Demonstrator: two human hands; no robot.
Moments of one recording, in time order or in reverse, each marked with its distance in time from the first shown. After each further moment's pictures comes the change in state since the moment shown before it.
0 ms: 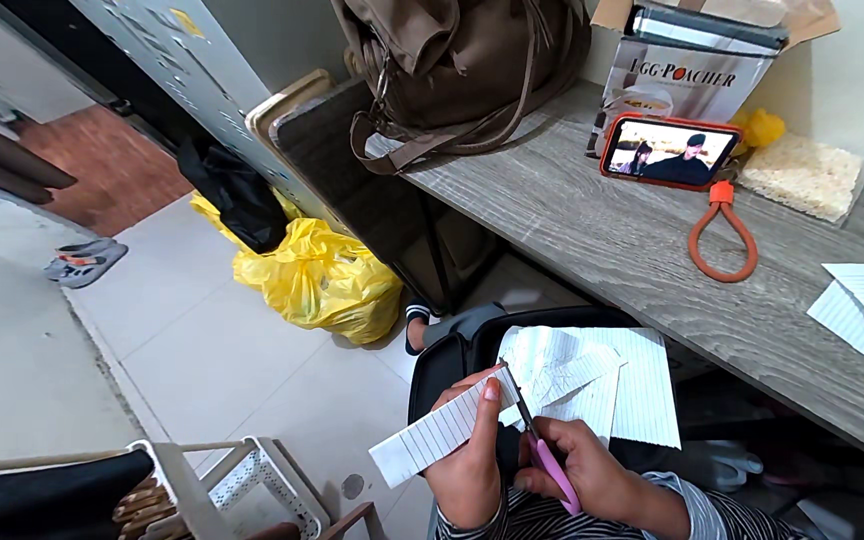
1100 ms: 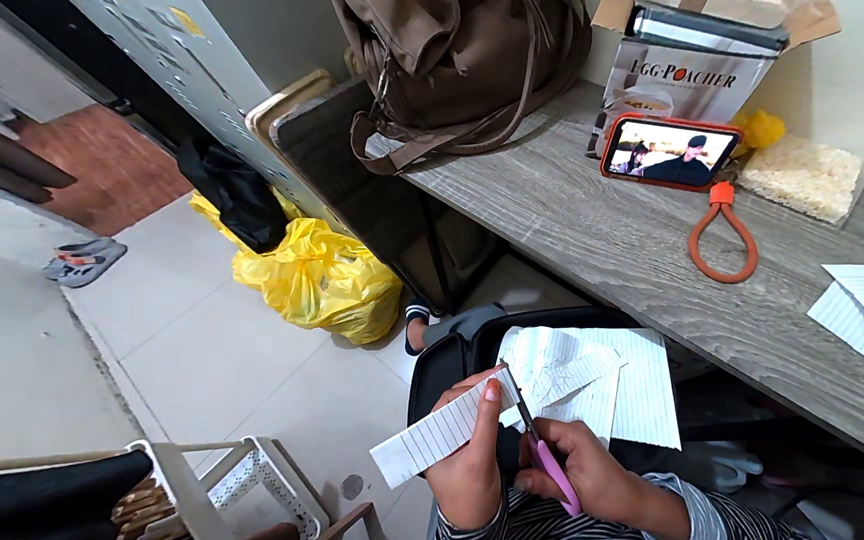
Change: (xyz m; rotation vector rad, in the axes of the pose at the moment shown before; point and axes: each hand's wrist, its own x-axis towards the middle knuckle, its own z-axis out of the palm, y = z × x) left_hand 0.000 0.000 0.001 0.015 0.007 0.006; right_hand -0.001 0.001 0.000 -0.002 -0.009 0.010
